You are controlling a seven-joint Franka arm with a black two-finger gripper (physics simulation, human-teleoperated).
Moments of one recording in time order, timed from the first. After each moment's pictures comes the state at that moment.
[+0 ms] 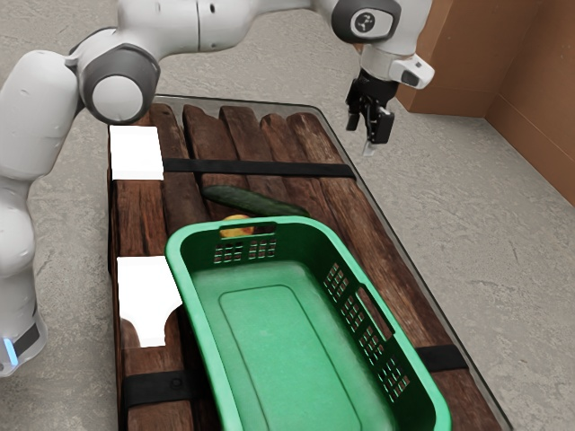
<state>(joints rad) 0.24 0.38 -0.28 -1.04 0.12 1.43 -0.02</state>
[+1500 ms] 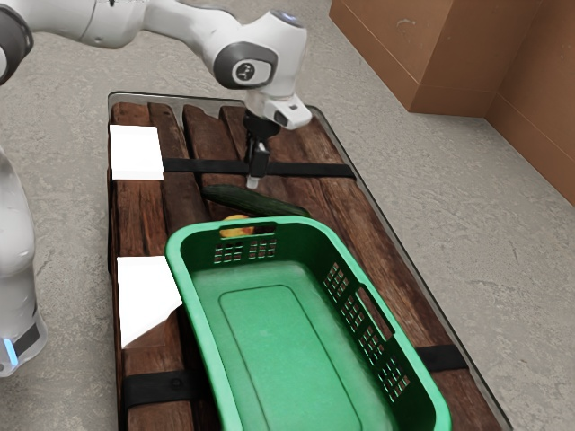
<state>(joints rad) 0.24 -0.25 -0.04 -2.14 -0.01 1.86 0.36</state>
